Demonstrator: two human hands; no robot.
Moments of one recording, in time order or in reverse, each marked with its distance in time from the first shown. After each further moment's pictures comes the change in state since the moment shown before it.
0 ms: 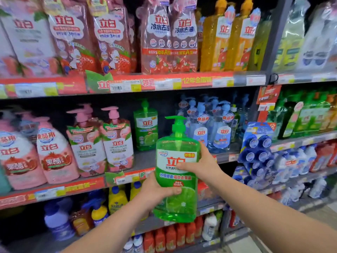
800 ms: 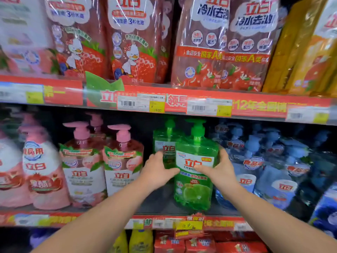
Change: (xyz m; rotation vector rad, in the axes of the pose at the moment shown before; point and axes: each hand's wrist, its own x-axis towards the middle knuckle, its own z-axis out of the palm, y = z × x) left_hand 0.204 0.040 -0.072 0.495 0.342 0.007; right_hand 0.228 0.008 0.025 -0.062 0.028 -0.206
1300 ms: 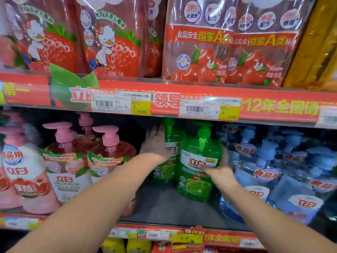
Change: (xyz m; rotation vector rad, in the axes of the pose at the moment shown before) left_hand 0.091 0.020 -0.005 0.355 0.128 -0.008; right_hand 0.064 0.043 0.007 0.081 -0.063 0.091
